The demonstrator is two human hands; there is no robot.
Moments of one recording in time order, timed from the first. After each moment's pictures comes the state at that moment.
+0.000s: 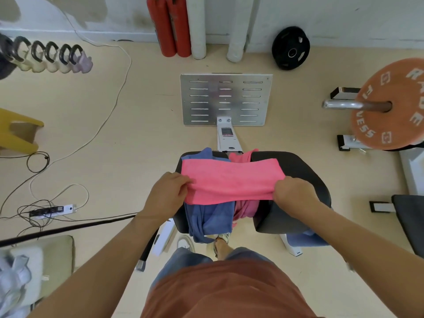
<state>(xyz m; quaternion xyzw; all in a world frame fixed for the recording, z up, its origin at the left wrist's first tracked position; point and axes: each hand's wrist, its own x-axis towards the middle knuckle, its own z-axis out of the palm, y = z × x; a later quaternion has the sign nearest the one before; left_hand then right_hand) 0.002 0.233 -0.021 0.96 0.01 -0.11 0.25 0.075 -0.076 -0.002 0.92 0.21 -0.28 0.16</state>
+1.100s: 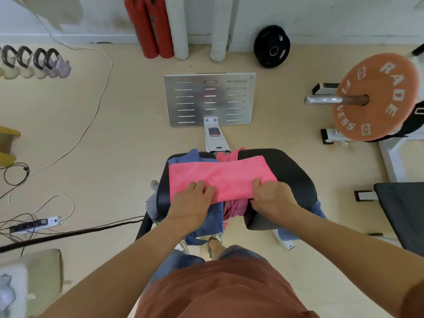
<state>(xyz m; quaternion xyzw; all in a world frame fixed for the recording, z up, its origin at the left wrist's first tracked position) 0.006 0.152 -0.029 0.97 -0.14 -0.20 0.01 0.055 -0.070 -0.019 0.93 0.25 -0.21 0.15</state>
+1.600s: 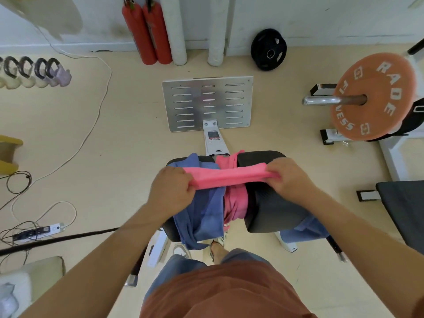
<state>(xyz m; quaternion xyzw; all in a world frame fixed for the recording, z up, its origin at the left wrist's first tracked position) 0.045 0.194 0.008 0.98 -0.09 -0.13 0.08 0.097 -0.111 -0.003 0.96 0.16 -0.16 -0.19</state>
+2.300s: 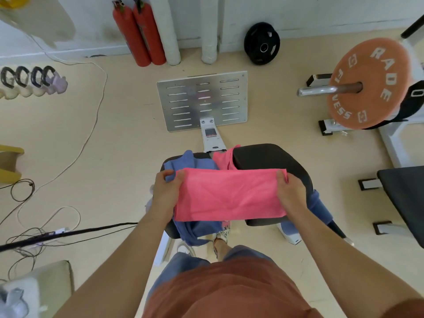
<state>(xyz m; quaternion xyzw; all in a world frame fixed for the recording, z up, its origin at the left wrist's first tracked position) 0.027 0.173 -0.018 0.72 0.40 -0.13 0.56 0.044 -0.102 -0.025 0.86 -0.31 -0.16 -0.37</state>
